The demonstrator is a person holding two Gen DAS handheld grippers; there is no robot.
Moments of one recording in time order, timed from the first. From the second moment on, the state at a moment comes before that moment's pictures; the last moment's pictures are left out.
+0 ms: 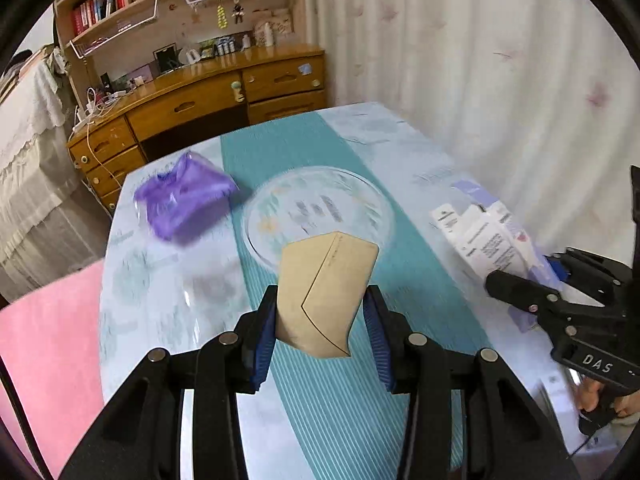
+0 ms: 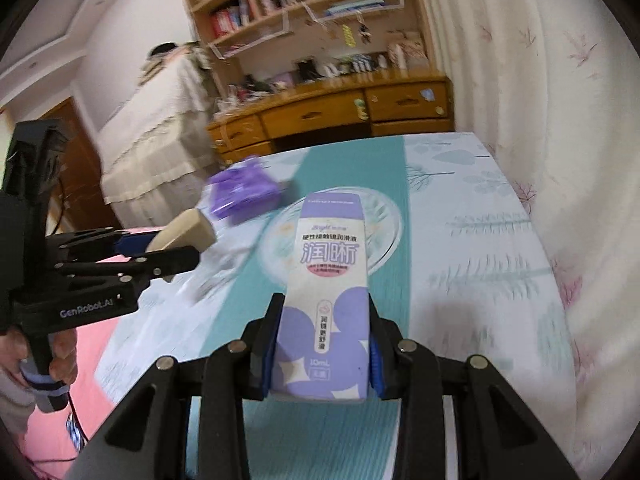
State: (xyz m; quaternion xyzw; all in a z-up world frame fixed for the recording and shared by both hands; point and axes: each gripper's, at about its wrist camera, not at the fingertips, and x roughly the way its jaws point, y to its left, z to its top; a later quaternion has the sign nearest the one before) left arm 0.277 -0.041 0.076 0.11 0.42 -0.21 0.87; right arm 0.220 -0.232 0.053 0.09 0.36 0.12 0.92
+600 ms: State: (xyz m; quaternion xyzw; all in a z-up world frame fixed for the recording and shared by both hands) left arm 0.037 -0.003 -0.036 0.09 0.40 -0.31 0.86; right arm -0.001 -0.161 -0.039 -0.01 0.35 0.19 0.92
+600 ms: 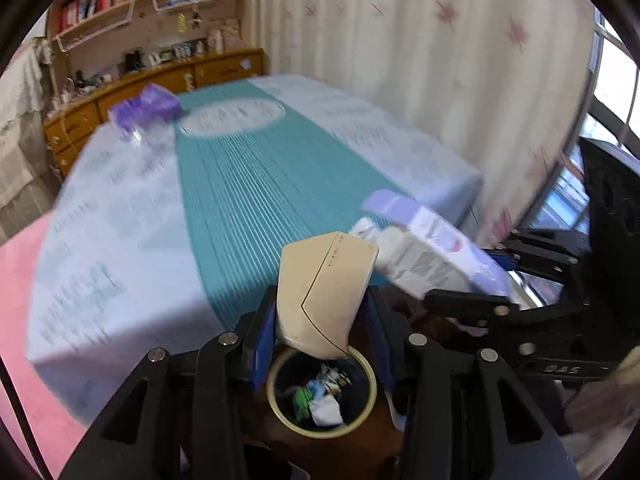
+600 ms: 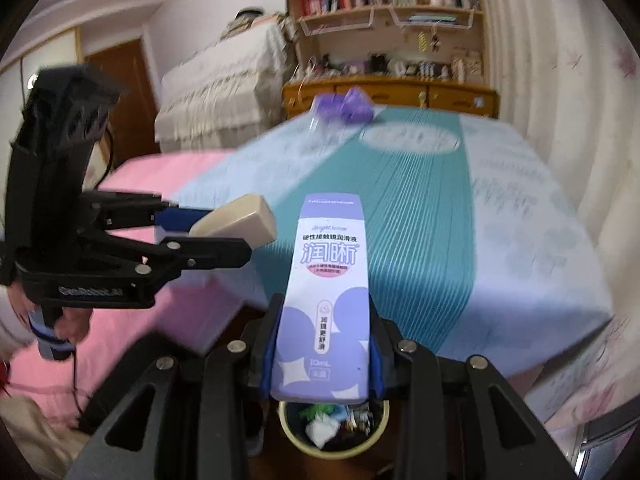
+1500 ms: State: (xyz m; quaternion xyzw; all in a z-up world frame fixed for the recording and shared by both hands) left arm 0.088 -0.023 -0.322 0.09 0.60 -0.26 0.75; right arm 0.073 -0.169 -0.302 0.08 0.57 0.17 0.80
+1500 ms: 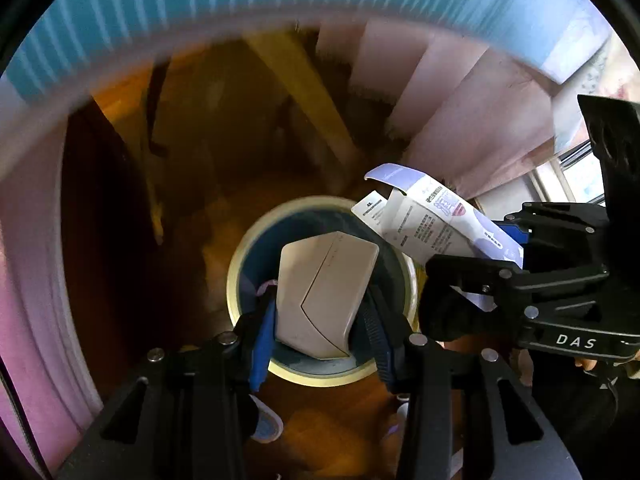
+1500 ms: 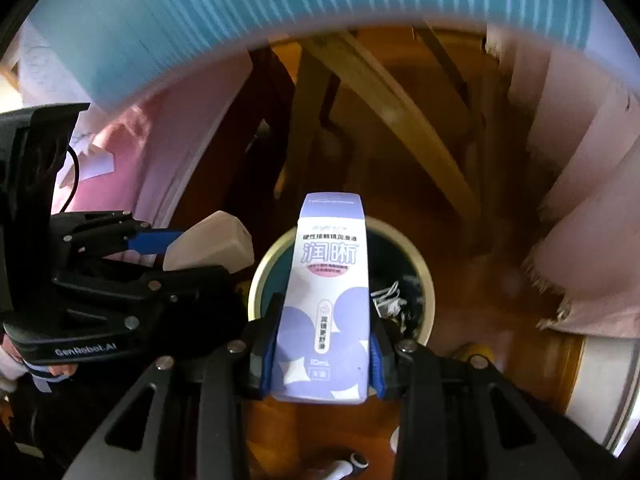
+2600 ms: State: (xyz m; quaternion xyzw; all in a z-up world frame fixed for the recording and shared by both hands) left arm 0.108 -0.004 -0.330 0.01 0.63 -0.24 0.74; right arm 0.084 -0.178 -0.327 0.17 0.60 0.16 0.77
